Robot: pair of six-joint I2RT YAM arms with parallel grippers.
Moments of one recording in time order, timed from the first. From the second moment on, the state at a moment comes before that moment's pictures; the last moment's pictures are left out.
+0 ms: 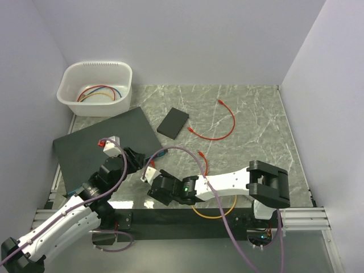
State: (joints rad) left arm -0.69 0.51 0.35 -0.23 -0.40 -0.79; right arm 1.39 1.68 0.97 -0.18 0.34 0.15
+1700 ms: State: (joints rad) left arm -0.68 0.66 0.29 0.18 0.03 -0.78; right arm 1.16 1.33 0.76 0.10 0.09 0.22
